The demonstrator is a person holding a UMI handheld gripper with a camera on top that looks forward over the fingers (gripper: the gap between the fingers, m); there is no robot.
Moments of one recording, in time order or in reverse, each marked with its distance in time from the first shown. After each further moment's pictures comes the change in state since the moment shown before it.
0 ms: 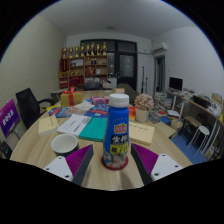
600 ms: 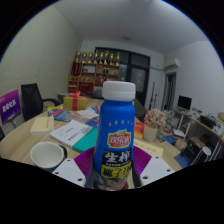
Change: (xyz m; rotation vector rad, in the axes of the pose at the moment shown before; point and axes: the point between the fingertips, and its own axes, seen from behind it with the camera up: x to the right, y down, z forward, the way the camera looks) arm -0.004 -0.034 0.079 0.144 -0.063 -0.151
